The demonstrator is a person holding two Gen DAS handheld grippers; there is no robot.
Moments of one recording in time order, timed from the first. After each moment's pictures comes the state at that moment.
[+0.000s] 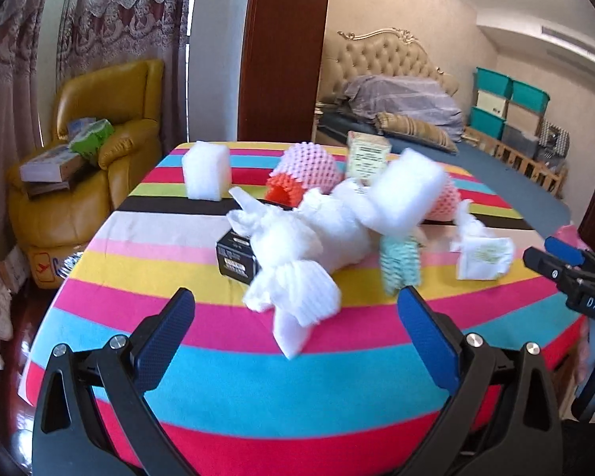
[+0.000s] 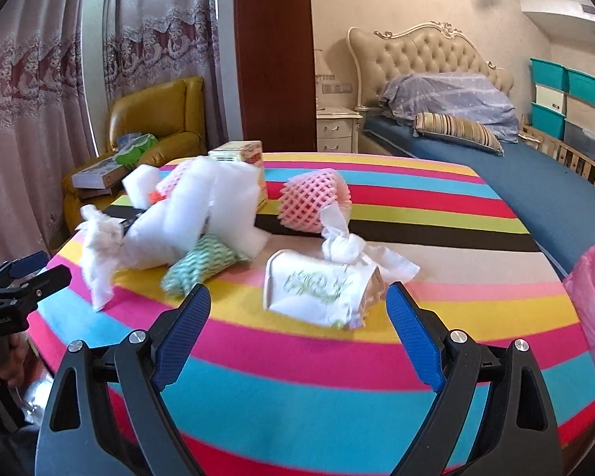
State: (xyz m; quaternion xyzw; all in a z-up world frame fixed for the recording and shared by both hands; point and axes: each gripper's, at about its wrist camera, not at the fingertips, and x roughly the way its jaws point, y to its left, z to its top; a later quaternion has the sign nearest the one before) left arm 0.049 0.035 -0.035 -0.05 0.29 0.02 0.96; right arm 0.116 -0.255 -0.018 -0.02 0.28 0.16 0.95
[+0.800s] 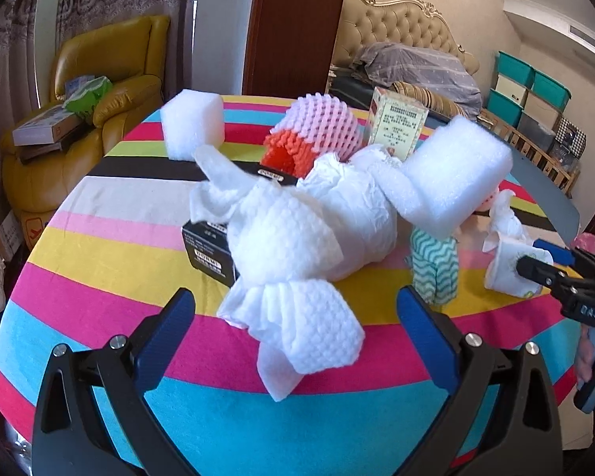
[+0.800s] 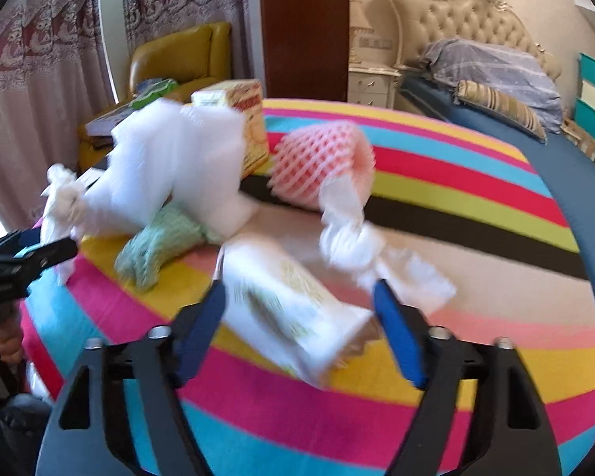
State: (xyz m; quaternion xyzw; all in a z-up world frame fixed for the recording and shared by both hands) left arm 0.114 0.040 -0.065 -0.08 0.36 0.03 0.93; right arm 0.189 -0.249 -0.050 -0.06 0.37 0.23 0.90
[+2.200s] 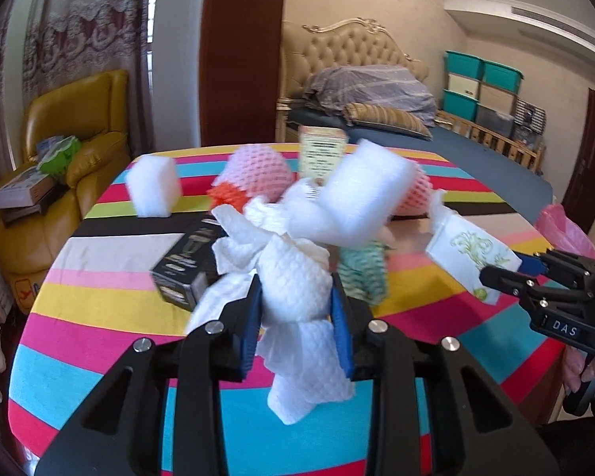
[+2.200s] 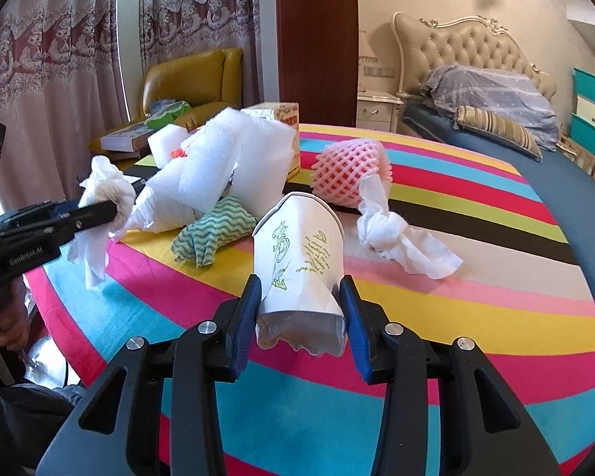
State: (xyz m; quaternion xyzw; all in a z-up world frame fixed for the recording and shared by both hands) left arm 0.080 -0.004 -0.037 -0.02 0.30 -0.03 0.95; right arm 0.122 -0.244 -0.037 -0.06 0.31 0.23 0.92
